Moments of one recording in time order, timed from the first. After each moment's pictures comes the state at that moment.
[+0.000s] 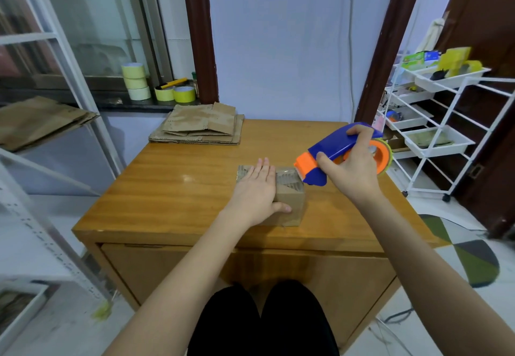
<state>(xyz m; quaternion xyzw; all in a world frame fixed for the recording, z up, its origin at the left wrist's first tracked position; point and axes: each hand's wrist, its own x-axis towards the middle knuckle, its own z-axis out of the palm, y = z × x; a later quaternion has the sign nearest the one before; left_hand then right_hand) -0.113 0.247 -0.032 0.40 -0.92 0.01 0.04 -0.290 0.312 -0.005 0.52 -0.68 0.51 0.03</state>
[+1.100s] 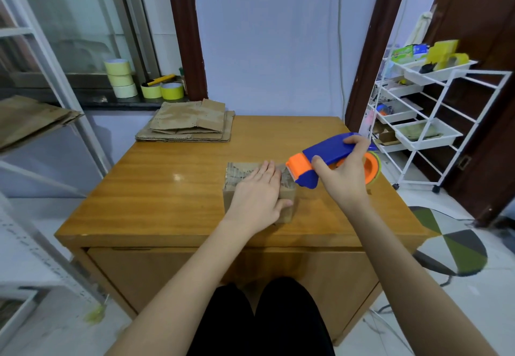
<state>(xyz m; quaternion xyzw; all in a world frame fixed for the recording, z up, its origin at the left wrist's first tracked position) -0.127 0.259 -0.045 0.34 -0.92 0.09 0.14 -0.291 0.316 -0.028 0.46 -0.64 0.62 -0.06</state>
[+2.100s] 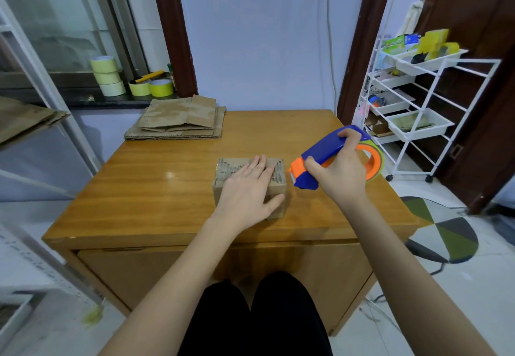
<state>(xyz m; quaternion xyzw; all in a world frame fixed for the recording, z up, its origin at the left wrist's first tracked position) -0.124 0.258 -0.048 0.34 -0.92 0.08 0.16 -0.303 0.320 -0.036 0.46 -0.73 0.50 0.05</state>
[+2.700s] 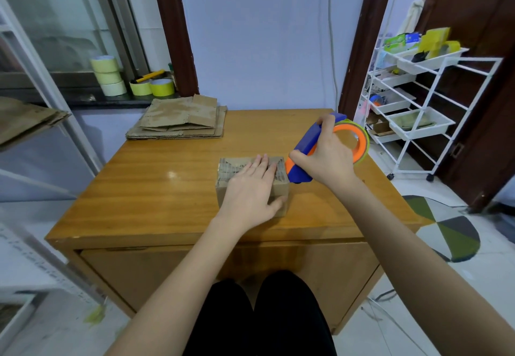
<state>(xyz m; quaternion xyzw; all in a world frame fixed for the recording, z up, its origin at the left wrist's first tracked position) -0.126 0.258 -0.049 0.34 -0.92 0.09 0.16 -0.291 0.294 -0.014 0.52 -0.76 0.38 0.07</state>
